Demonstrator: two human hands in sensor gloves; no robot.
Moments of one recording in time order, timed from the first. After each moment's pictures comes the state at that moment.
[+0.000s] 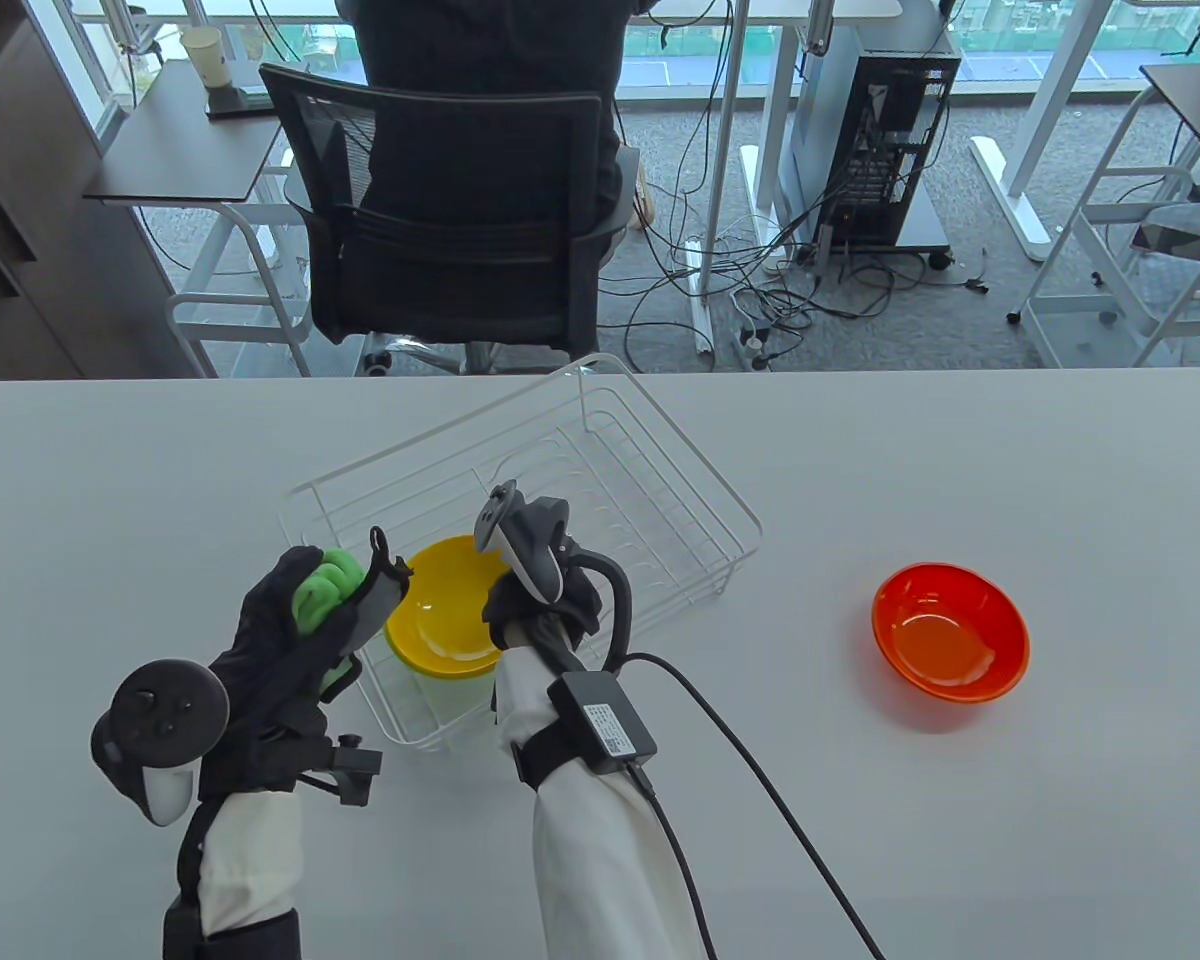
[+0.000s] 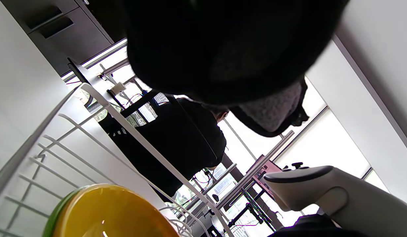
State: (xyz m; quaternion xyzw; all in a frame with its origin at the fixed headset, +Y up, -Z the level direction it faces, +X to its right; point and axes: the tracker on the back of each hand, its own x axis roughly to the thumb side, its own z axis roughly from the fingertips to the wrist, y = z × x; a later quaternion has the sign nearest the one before) left_hand -0.294 -0.637 -0.268 0.20 -0.03 0.44 0.88; right_hand -0.072 -0.685 -0.411 -0.16 0.19 0.97 0.08
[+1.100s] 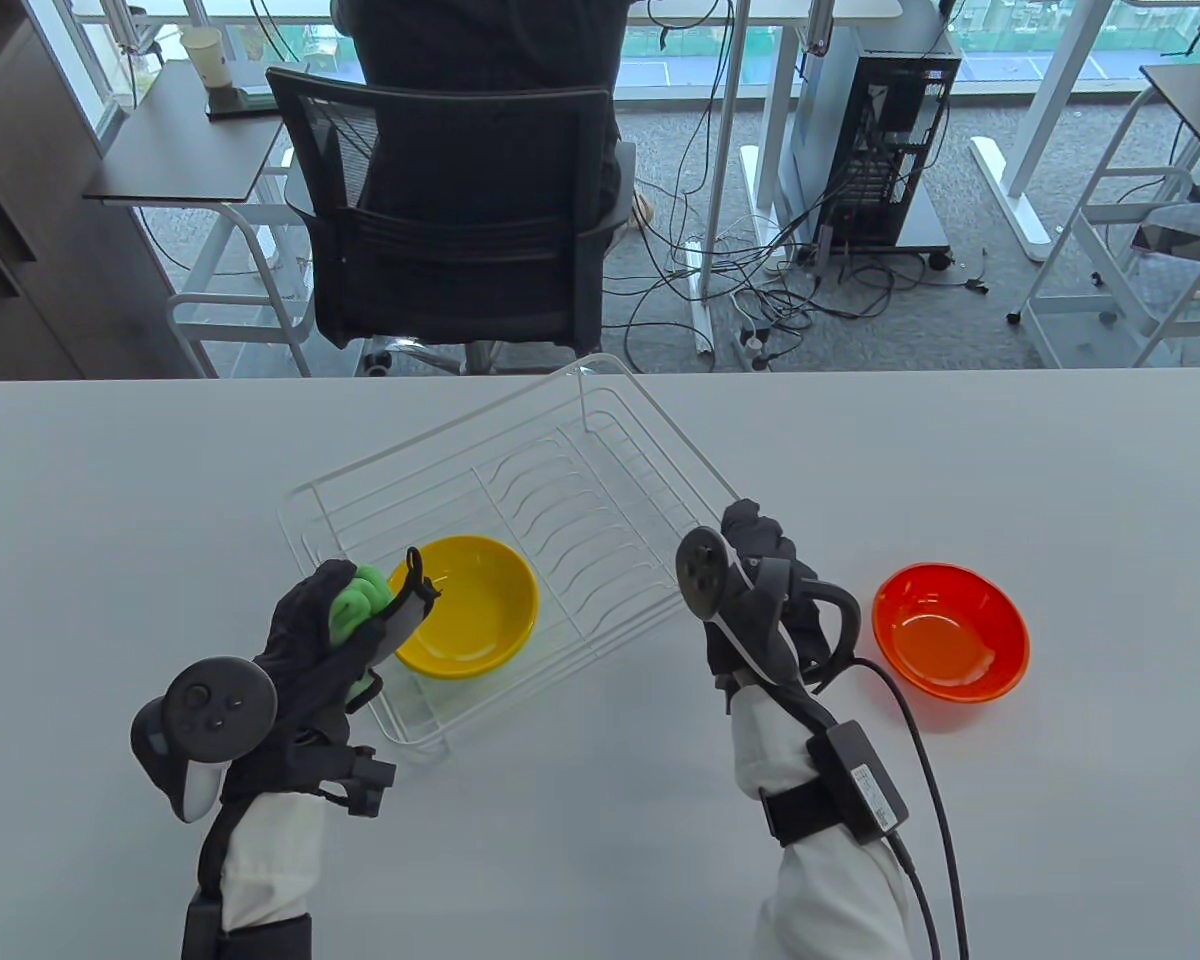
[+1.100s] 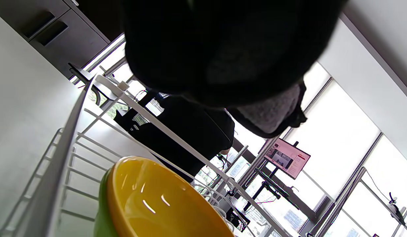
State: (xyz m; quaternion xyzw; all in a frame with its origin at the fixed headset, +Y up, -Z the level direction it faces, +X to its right) left_hand -0.278 -0.649 -0.271 0.17 -0.03 0.38 0.91; right_hand 0.106 -0.635 -0.354 -0.10 -0.17 0.98 0.03
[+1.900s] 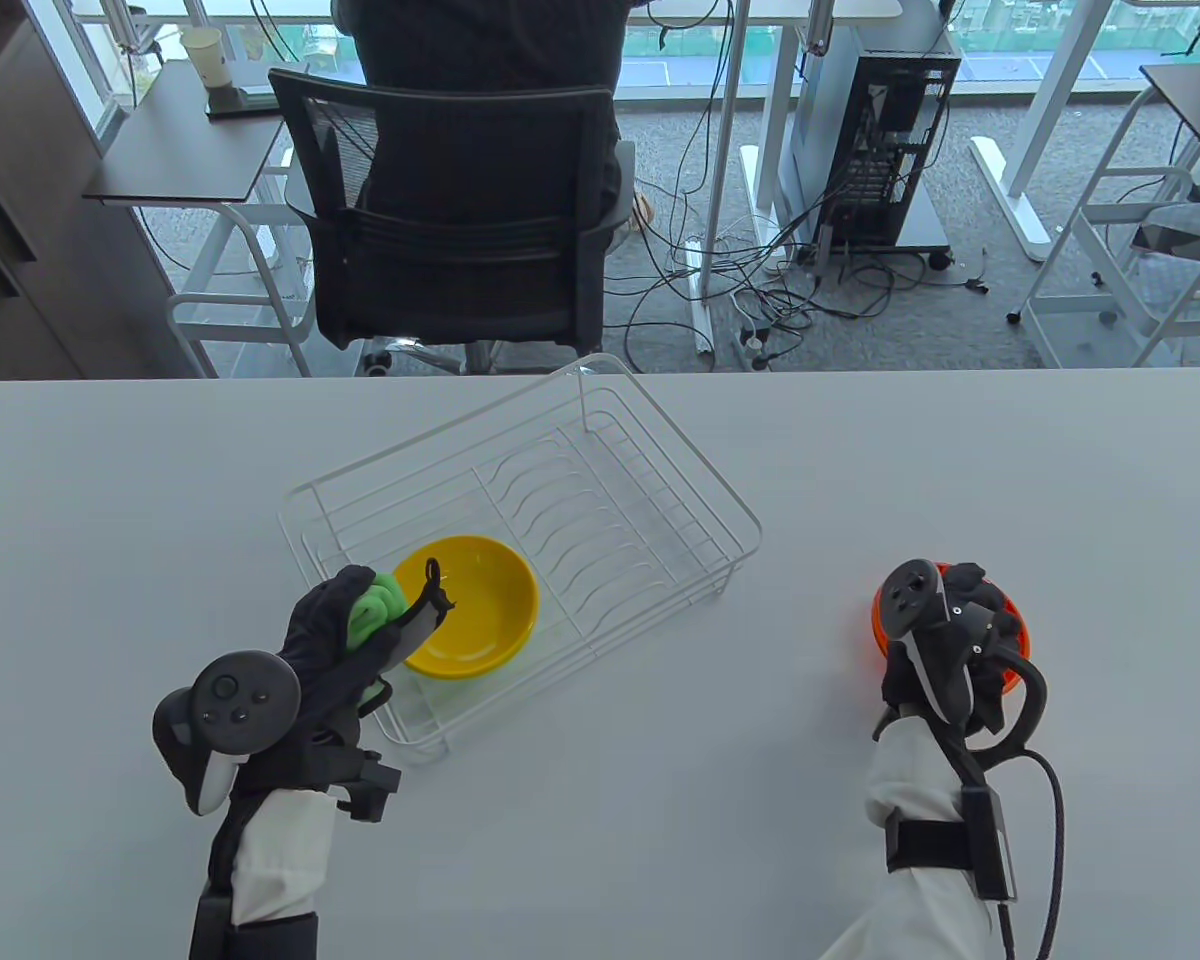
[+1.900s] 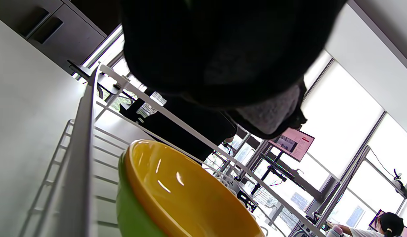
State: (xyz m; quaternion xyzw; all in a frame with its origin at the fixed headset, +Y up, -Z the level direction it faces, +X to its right) left_hand -0.270 -0.655 -0.275 0.15 -0.04 0.35 0.93; right_hand 0.260 -0.690 -0.336 -0.32 -0.08 0.94 0.01
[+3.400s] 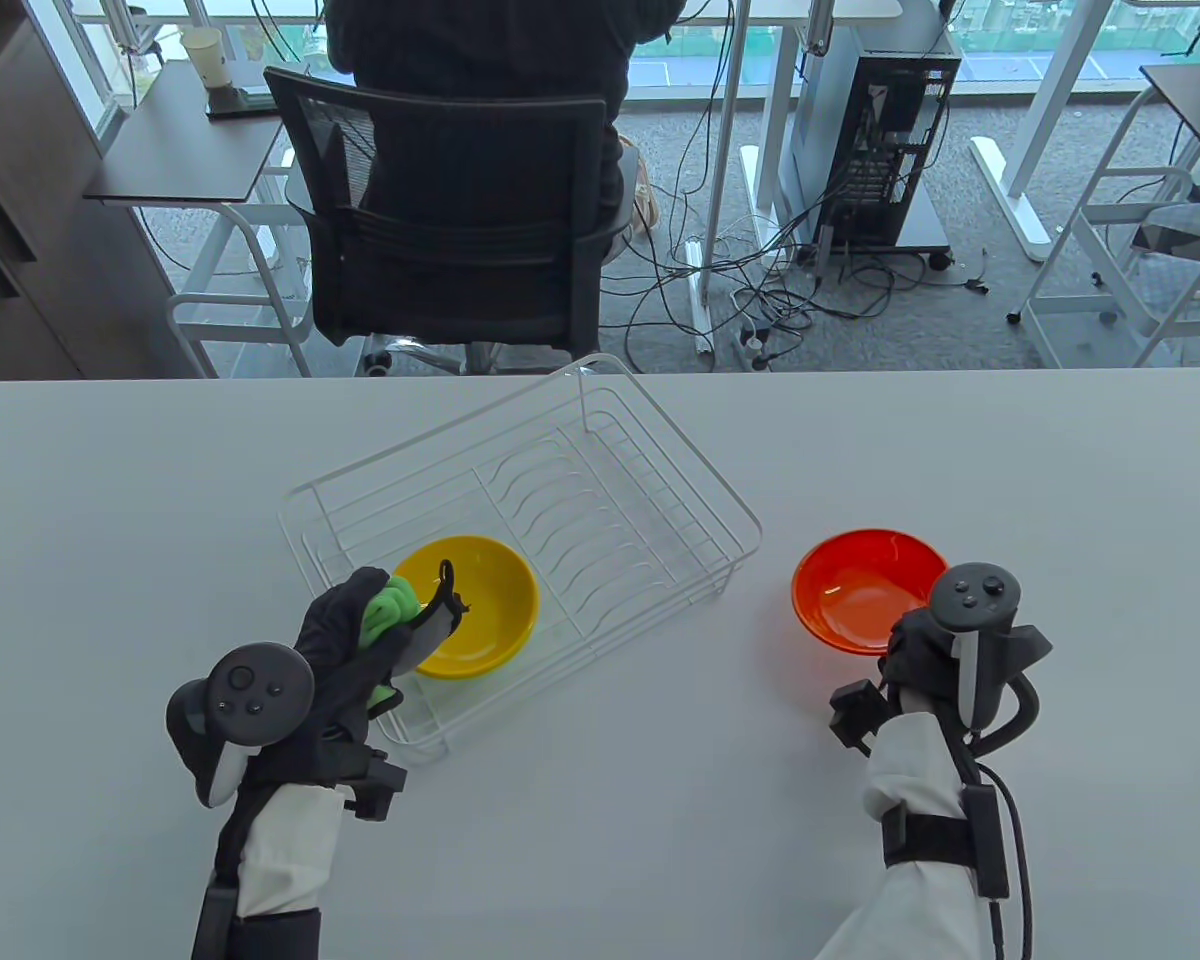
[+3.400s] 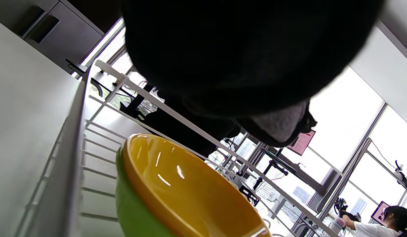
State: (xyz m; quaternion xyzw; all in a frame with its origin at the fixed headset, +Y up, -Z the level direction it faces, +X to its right) left_hand -0.260 -0.652 -0.278 0.16 -0.05 0.33 0.93; right_hand 0.258 -0.676 -0.338 -0.35 -0.10 0.89 0.26
